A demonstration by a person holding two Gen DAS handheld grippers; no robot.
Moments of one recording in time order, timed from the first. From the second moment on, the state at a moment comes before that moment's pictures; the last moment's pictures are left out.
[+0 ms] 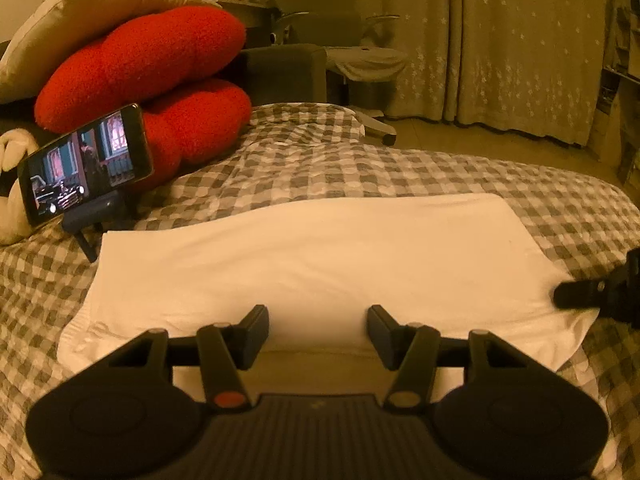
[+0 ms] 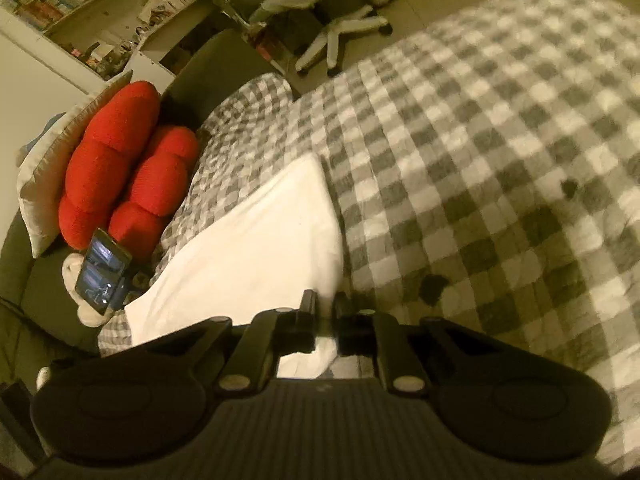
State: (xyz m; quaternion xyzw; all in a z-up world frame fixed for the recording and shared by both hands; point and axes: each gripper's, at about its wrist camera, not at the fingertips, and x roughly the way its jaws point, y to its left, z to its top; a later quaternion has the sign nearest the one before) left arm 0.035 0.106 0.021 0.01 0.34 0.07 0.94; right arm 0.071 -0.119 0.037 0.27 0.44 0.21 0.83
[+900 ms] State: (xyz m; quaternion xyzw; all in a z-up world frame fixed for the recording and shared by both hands) left arm 0.027 0.207 0.038 -0.25 0.32 0.09 0.91; right arm 0.052 -0.058 0.064 0.12 0.34 0.18 0.91
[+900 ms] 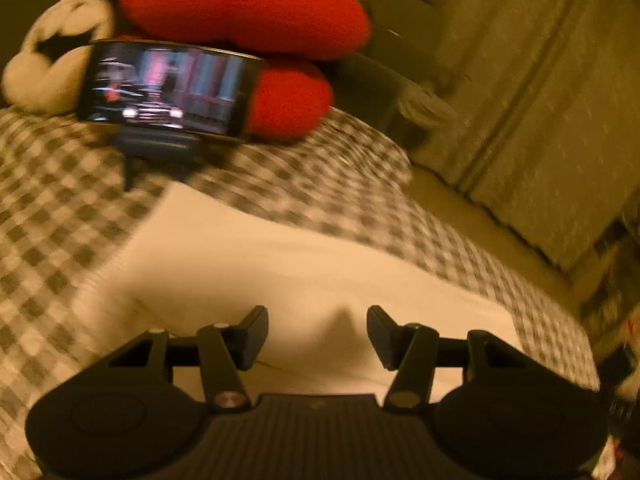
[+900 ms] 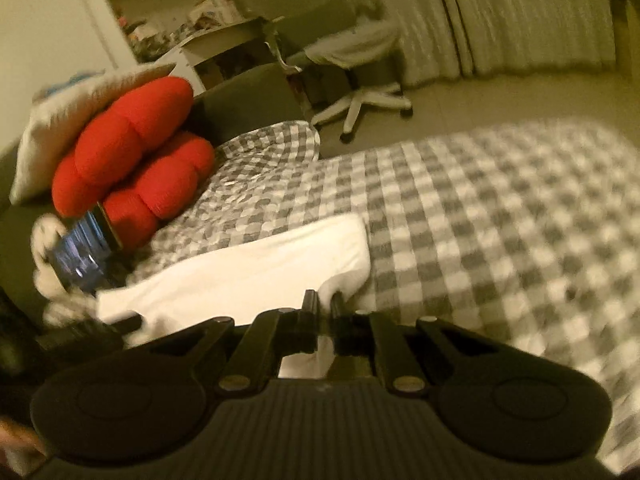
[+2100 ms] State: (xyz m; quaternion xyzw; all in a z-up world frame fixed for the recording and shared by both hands) left arm 0.012 0.310 0.022 -0.39 0.29 0.04 0.87; right arm -0.003 0.135 0.037 0.02 0.25 0.41 0.88
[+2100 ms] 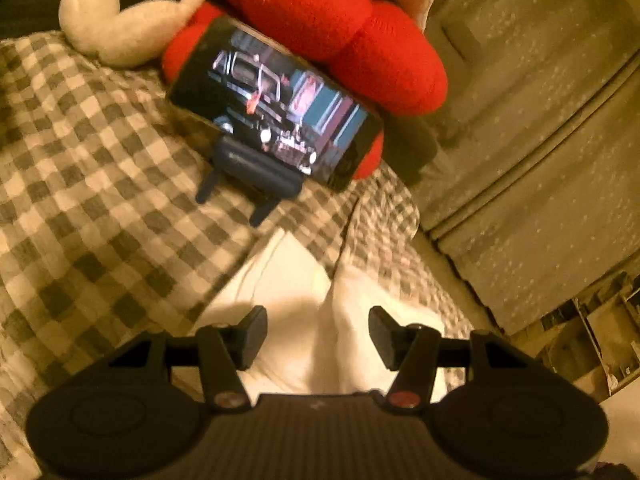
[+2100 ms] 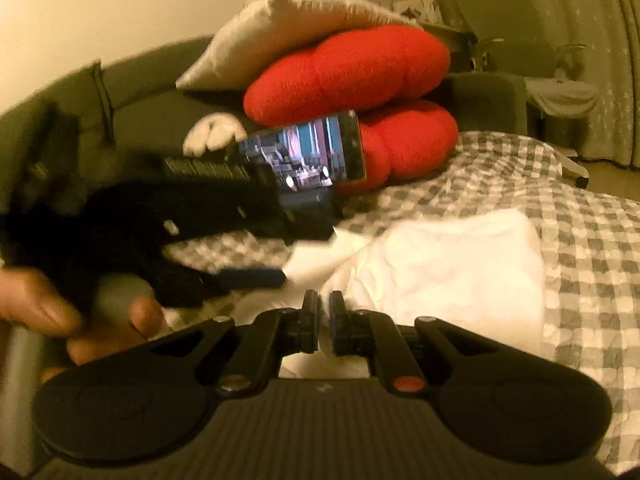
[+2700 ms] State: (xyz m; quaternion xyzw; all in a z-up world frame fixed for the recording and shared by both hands) left arm 0.052 0.299 0.016 -0.35 0.28 -0.03 0.89; right arm -0.006 0.128 0.047 0.05 0.25 0.44 0.86
